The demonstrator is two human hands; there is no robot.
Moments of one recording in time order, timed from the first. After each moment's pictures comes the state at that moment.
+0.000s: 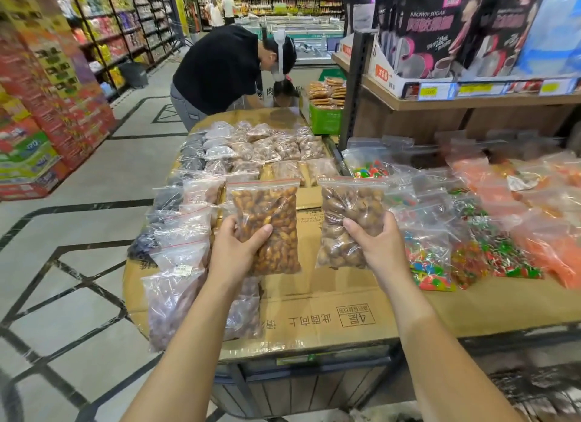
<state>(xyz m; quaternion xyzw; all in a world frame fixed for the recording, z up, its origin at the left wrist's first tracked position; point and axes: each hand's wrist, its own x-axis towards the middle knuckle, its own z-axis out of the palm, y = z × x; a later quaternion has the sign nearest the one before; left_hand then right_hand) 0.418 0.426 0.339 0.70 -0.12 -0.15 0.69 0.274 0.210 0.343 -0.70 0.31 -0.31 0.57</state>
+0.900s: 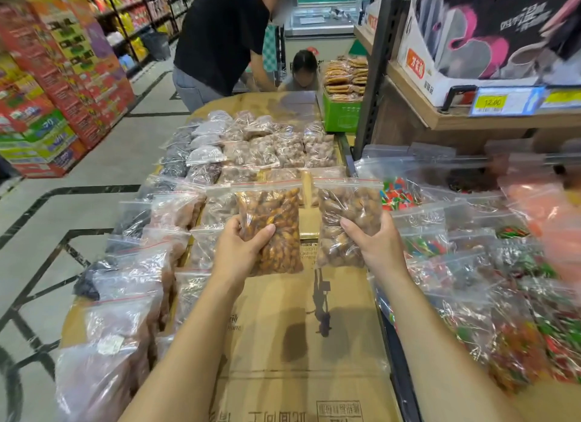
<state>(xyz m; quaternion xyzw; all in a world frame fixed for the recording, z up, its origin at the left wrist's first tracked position) 0.543 0.260 0.306 0.75 -0.06 -0.13 0.65 0.427 0.034 0.306 -0.74 0.31 -0.22 0.55</state>
